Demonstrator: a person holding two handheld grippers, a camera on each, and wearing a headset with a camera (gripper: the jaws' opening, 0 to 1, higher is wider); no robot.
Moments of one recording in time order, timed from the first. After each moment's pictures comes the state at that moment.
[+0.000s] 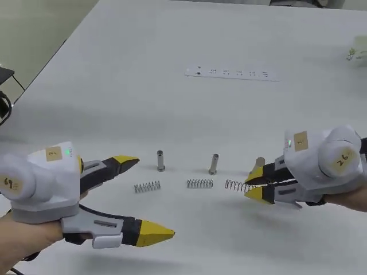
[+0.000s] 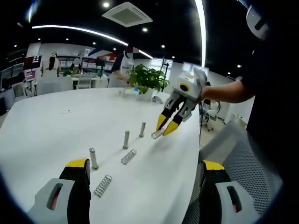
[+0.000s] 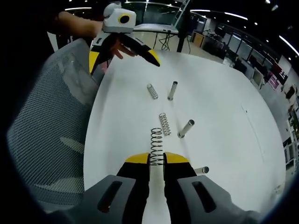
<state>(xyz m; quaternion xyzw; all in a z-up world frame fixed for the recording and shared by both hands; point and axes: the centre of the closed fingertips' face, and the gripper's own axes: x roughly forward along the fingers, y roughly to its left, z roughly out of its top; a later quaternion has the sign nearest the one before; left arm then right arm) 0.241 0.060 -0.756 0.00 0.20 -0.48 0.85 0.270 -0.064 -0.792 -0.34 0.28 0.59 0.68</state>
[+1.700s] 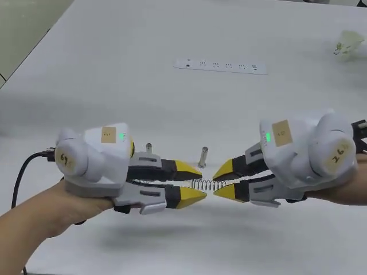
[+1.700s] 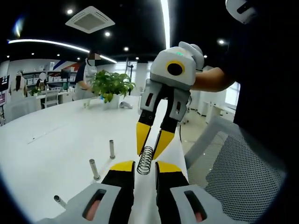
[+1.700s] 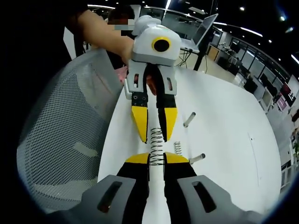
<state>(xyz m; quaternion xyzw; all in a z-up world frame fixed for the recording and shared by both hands) 0.236 -0.025 -0.742 0.05 0.13 -0.61 0.78 0.236 -0.024 -0.757 -0.35 0.22 0.64 0.64</state>
